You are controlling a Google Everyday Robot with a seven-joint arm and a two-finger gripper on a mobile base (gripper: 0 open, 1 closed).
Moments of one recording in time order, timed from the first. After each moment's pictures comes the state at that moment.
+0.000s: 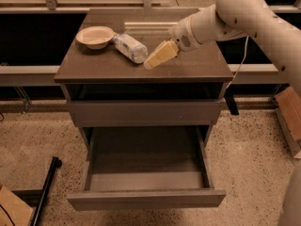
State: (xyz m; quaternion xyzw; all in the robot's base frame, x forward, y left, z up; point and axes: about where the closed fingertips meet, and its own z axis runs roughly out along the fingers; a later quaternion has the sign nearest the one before) arm 0.712 -0.037 0.900 -0.49 0.74 0.20 0.42
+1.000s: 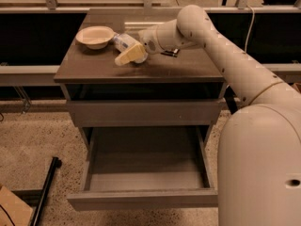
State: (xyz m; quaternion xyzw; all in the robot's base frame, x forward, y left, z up) arm 0.797 0.060 0.854 -0.47 0.70 0.27 0.46
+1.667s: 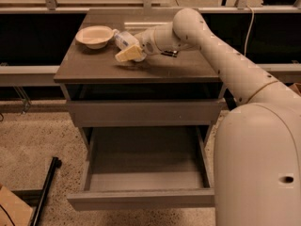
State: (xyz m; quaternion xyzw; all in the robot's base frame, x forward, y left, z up) arm 0.814 0.065 0.844 -0.47 0.71 0.24 0.47
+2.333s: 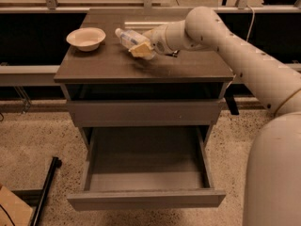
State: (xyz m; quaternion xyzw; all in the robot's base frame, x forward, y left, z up) arm 0.793 0.026 0.869 -0.45 0.71 0.20 0.50
